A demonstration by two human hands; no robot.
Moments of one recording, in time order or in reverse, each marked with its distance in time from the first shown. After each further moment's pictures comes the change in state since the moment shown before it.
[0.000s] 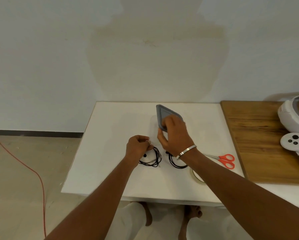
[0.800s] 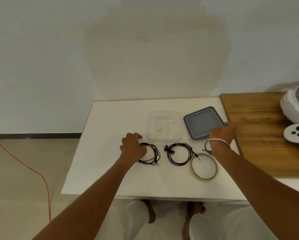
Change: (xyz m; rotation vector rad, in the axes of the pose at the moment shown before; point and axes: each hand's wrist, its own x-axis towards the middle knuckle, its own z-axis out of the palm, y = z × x) left_hand 0.004 -0.003 -0.004 0.883 0.057 0.175; right_hand -0.030 0.111 -0.032 0.390 0.456 1.280
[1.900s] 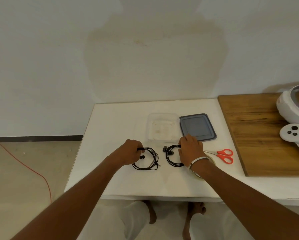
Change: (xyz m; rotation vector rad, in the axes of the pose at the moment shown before) left_hand -0.007 -0.009 -0.034 0.212 -0.292 0.315; right_hand -0.063 0.039 0.022 -1.064 -0.544 -0.852
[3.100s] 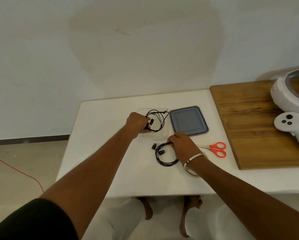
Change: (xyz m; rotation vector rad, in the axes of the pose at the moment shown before) left_hand 0.082 0.084 -0.022 -0.955 0.167 -0.483; right_hand 0.005 0.018 0.004 0.212 0.004 -0.218
